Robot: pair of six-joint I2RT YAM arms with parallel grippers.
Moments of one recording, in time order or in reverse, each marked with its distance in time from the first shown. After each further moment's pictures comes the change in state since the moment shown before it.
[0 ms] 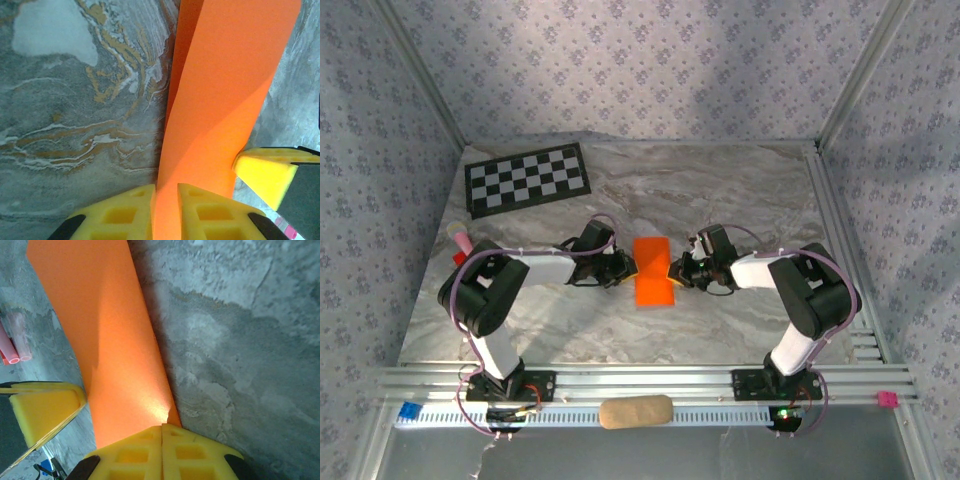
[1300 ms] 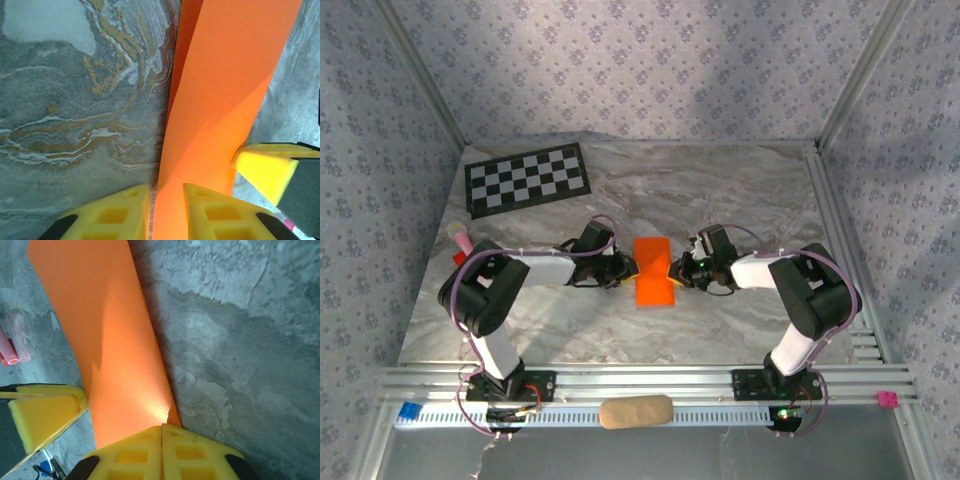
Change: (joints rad) left arm 0.000 0.001 -0.011 0.017 0.020 -0.006; right arm 0.000 -0.003 0.000 -0.005 0.004 0.000
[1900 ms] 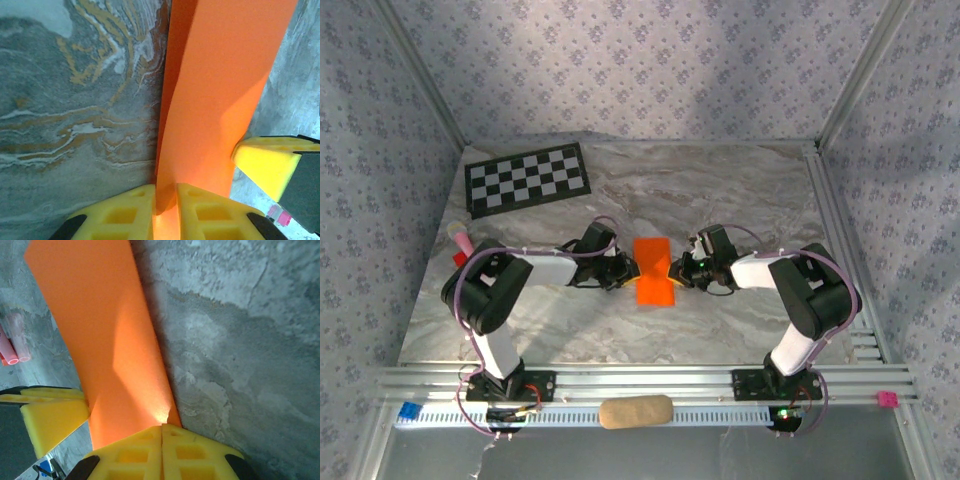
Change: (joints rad) left arm -0.007 0.020 0.001 0.021 0.028 0.000; right arm 0.000 0.000 0.000 0.000 0.000 0.000
